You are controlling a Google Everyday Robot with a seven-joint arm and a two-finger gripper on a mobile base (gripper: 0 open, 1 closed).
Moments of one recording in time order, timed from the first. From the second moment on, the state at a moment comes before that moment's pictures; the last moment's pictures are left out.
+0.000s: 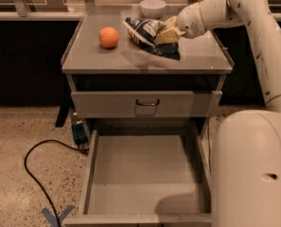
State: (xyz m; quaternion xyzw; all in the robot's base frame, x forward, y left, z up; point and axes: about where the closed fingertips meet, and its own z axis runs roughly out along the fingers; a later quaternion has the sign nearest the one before) arm 0.748 -0.074 0.920 -0.56 0.66 0.27 0.43
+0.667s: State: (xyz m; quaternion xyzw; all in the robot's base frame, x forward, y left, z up) arm 0.865 -0.093 0.890 -0.48 0.73 0.14 0.47
